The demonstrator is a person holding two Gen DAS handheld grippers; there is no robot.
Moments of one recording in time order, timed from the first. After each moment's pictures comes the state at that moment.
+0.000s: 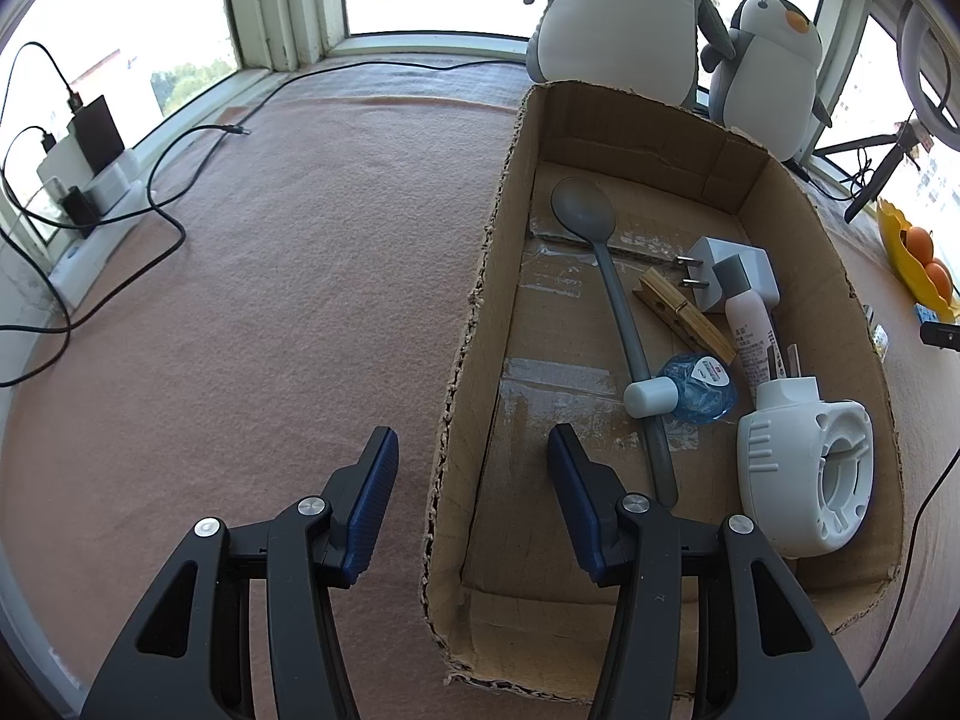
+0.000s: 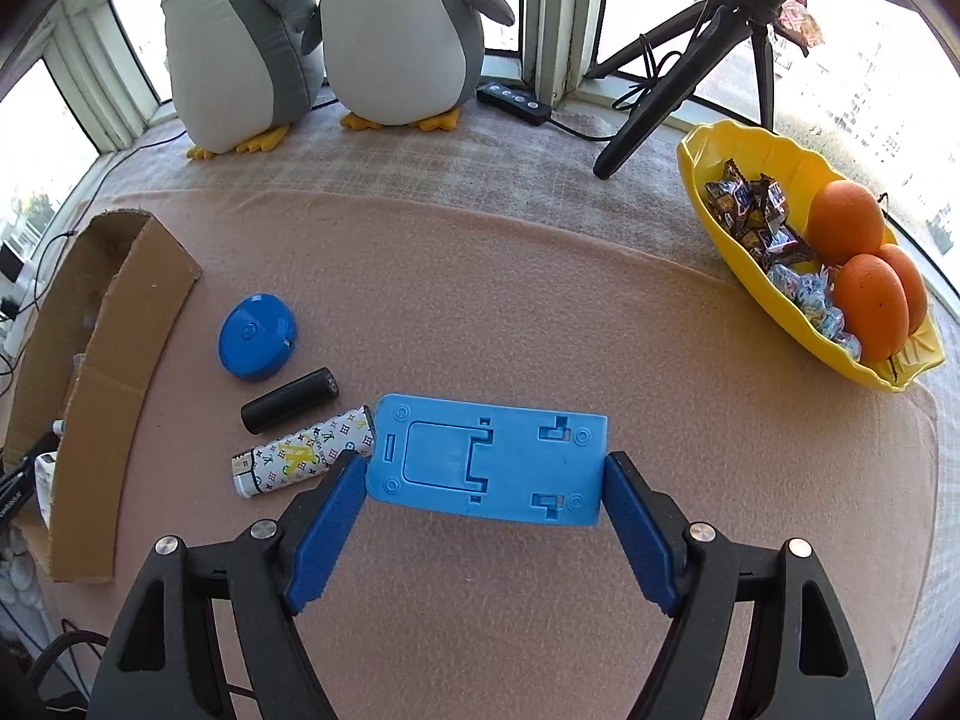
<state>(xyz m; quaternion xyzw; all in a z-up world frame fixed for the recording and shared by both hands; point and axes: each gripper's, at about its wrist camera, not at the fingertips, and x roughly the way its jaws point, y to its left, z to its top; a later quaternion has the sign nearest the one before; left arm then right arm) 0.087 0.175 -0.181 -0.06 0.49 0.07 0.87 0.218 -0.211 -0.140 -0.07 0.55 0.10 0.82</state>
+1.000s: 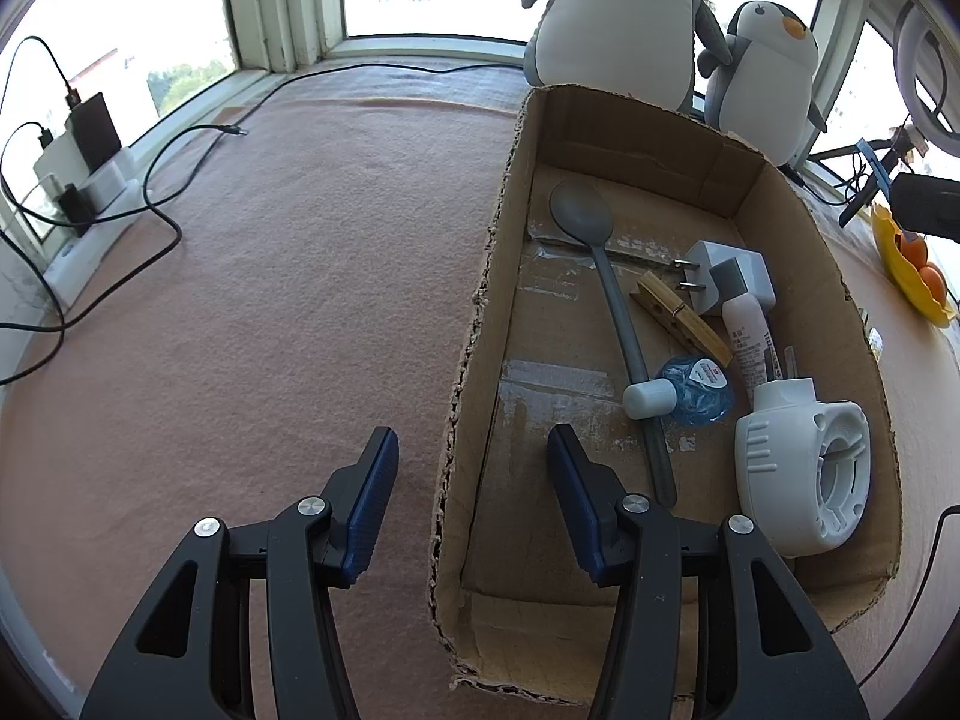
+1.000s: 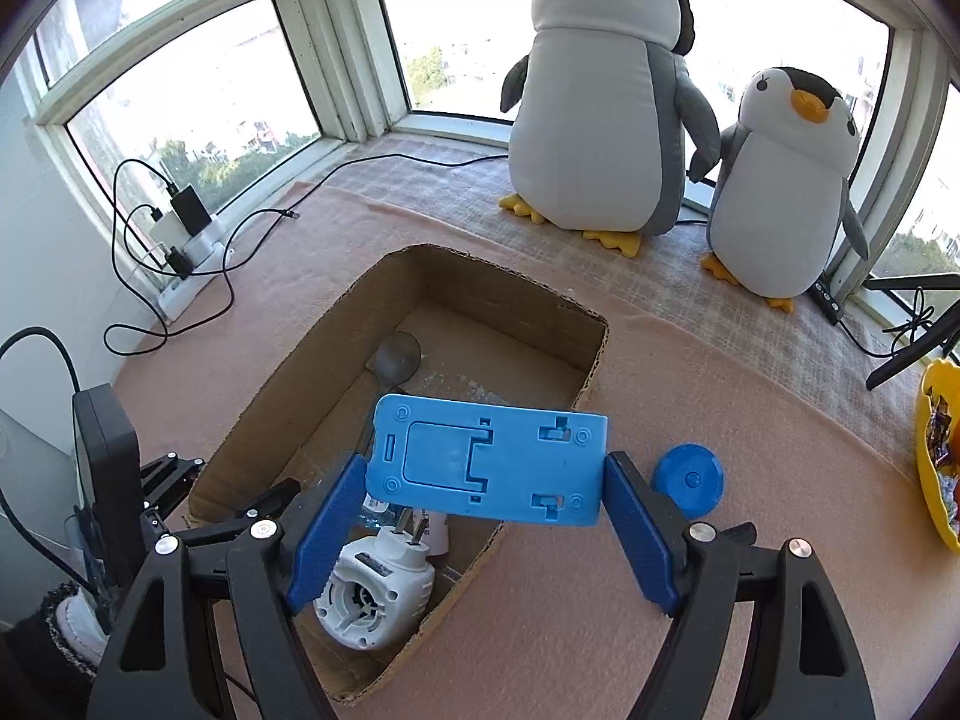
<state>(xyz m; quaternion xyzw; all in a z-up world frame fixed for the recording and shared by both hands) 0.088 0.172 -0.181 -0.07 0.49 0.07 0.87 0.179 0.007 -0.093 -0.10 0.48 0.27 0.82</state>
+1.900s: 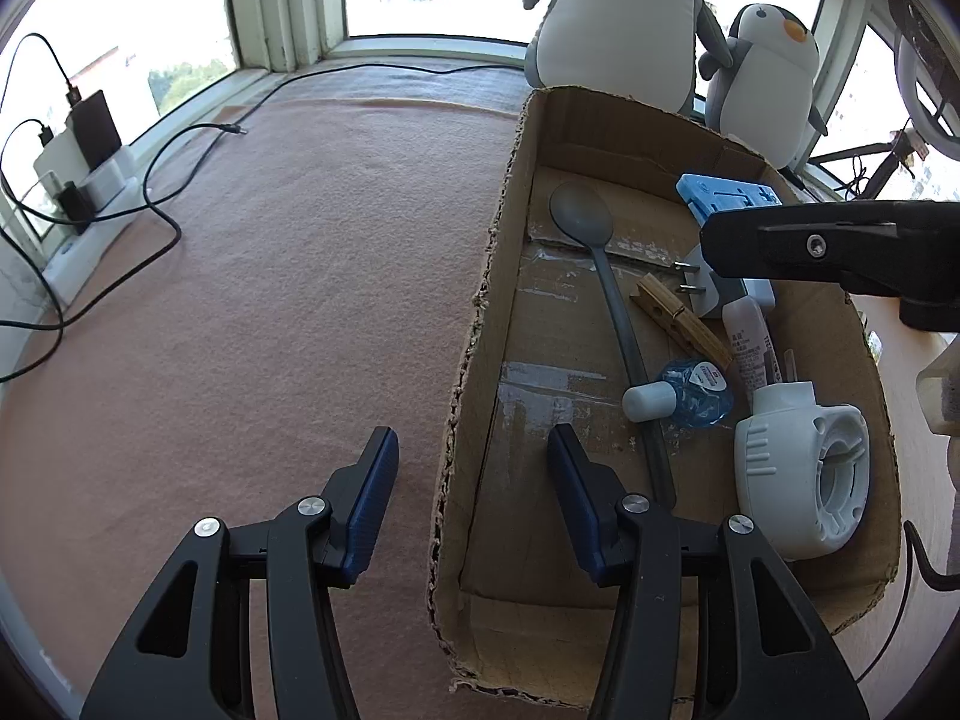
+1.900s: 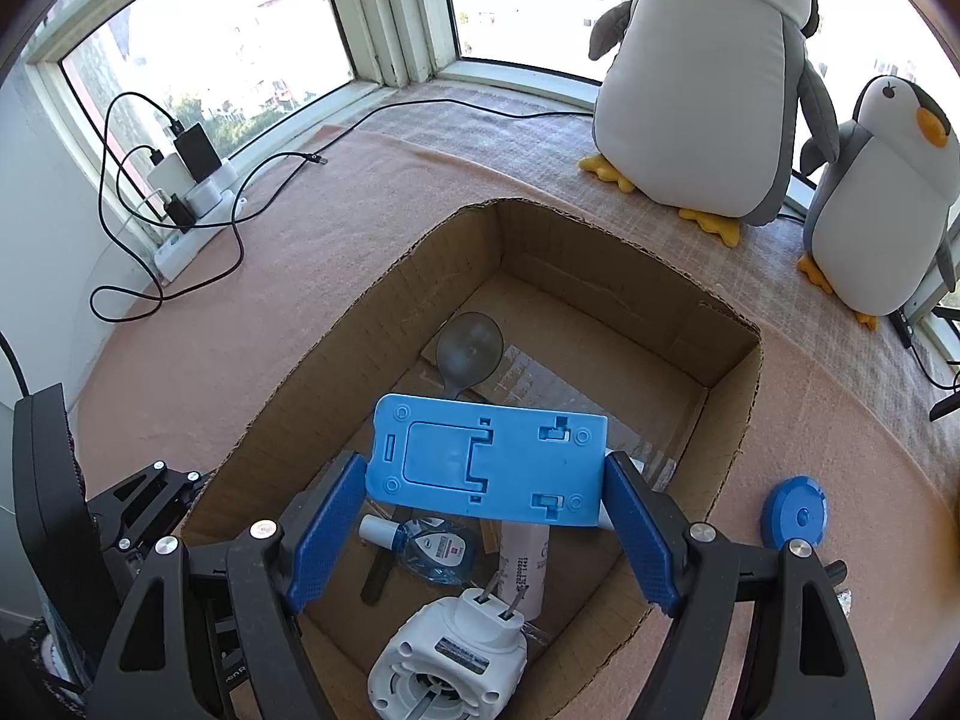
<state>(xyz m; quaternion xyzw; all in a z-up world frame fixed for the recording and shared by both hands) 0.090 0.172 -0.180 -0.07 0.48 0.07 0.87 0.183 0.076 -0.136 -0.13 0.51 0.29 0.80</state>
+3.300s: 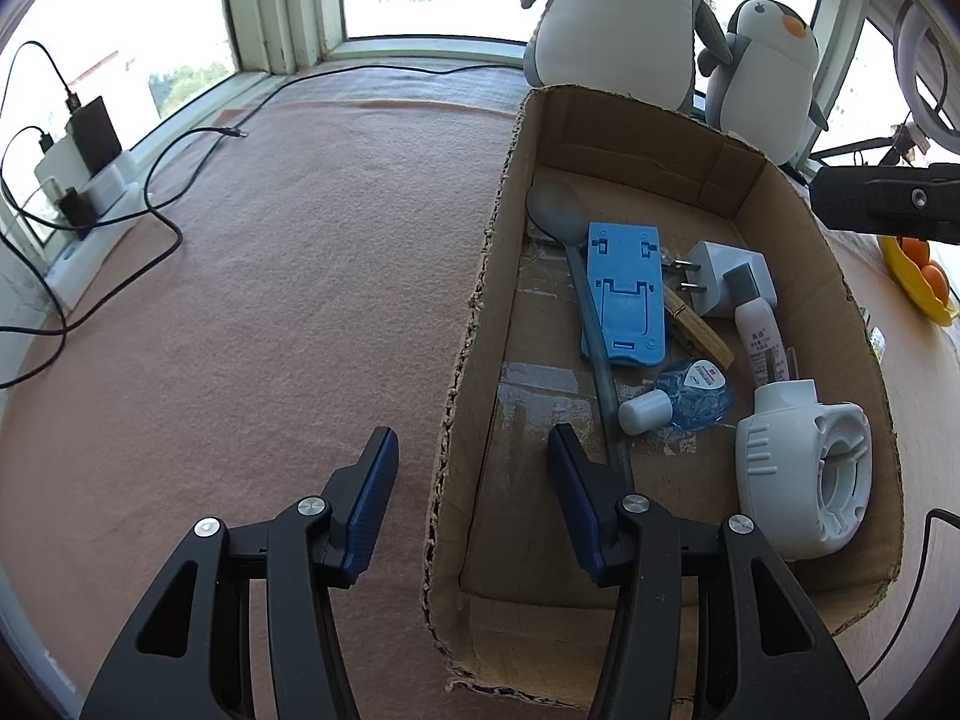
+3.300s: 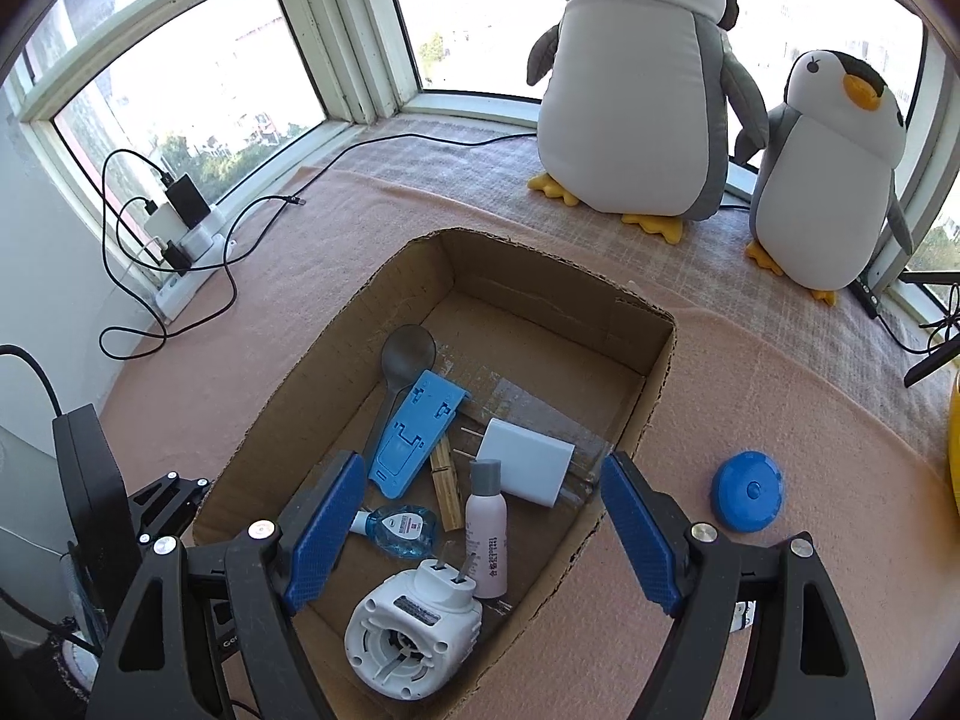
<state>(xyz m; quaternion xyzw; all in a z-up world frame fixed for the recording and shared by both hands) 0.091 0.173 -0.181 -0.07 0.48 0.07 0.87 0.185 0.033 -0.112 -0.09 0.50 0.27 0.82</state>
